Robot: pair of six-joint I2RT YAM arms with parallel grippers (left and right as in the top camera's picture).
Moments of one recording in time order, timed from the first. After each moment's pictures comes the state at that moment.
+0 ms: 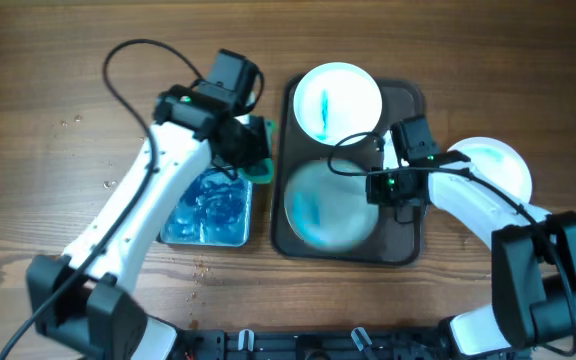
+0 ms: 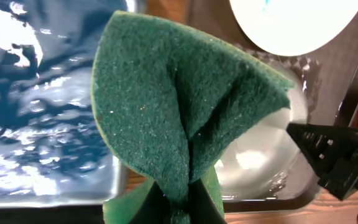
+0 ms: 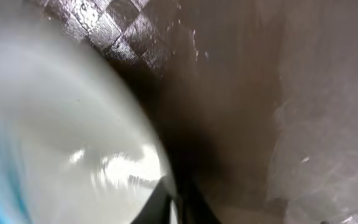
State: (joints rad) left arm -0.43 1.65 1.46 -1.10 0.13 -0.56; right arm 0.24 1.67 0.82 -0.47 -0.24 0.33
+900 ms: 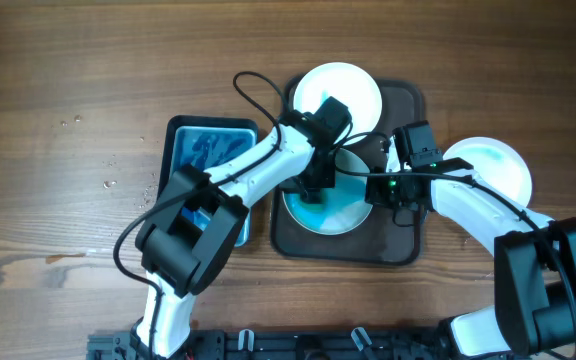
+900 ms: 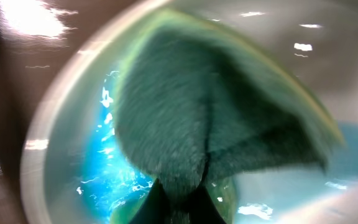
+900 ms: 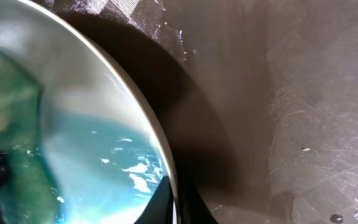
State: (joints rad) left arm -0.69 2.09 1.49 -0.91 0.03 -0.66; right arm 0.23 1.65 0.78 -0.43 -0.26 0.42
